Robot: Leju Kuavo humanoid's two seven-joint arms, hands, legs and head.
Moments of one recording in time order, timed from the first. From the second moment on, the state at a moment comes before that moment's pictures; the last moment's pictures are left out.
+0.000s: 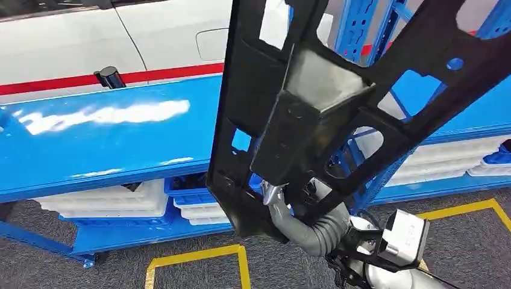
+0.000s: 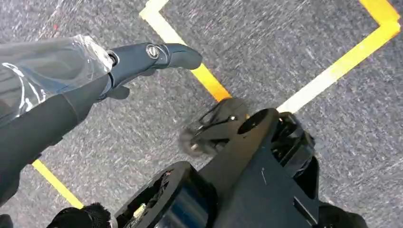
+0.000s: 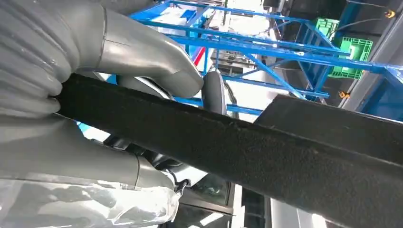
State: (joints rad) left arm -0.12 -0.02 -1.13 -0.22 0.96 0.30 -0.24; right arm -0.34 -0.43 0.68 -2.20 -0.40 -0.21 -0.08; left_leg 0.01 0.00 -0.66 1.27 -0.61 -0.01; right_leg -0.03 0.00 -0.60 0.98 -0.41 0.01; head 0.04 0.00
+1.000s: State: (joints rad) left arm -0.11 -0.02 -1.12 -0.22 0.96 0.30 -0.23; right arm -0.30 -0.43 0.65 -2.21 -0.37 -0.23 -0.10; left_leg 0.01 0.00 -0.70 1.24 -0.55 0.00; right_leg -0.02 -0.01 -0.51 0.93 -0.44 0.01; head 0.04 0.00
